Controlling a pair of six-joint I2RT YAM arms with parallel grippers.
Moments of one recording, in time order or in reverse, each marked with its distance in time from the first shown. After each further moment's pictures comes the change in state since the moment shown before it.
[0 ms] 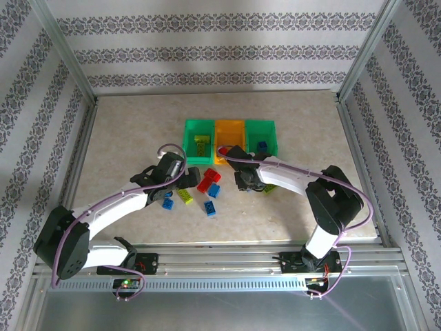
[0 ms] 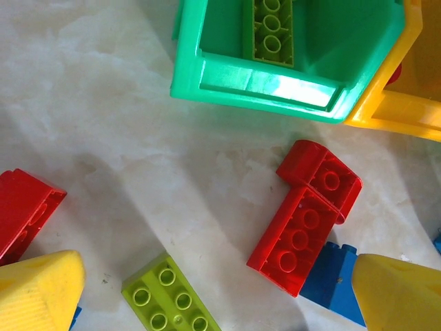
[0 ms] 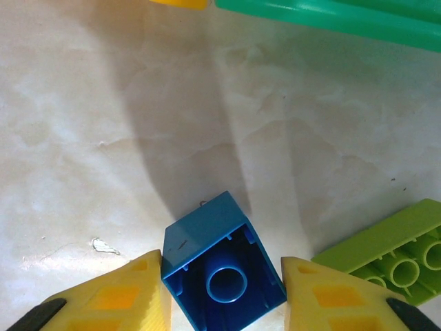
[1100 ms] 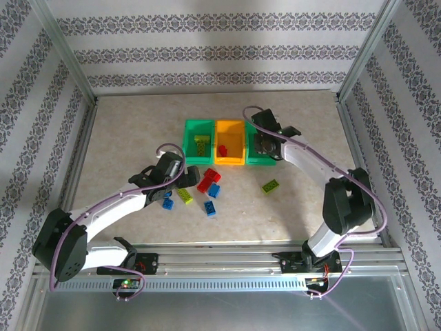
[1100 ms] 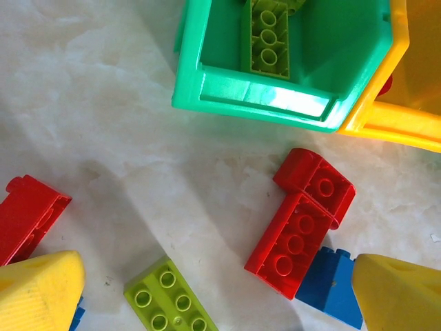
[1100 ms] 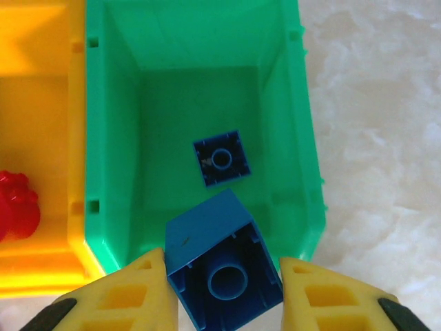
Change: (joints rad) left arm 0.000 -0.022 0.000 -0.002 -0.015 -0.002; right arm -0.289 -0.026 0.209 0.086 0.045 -0.136
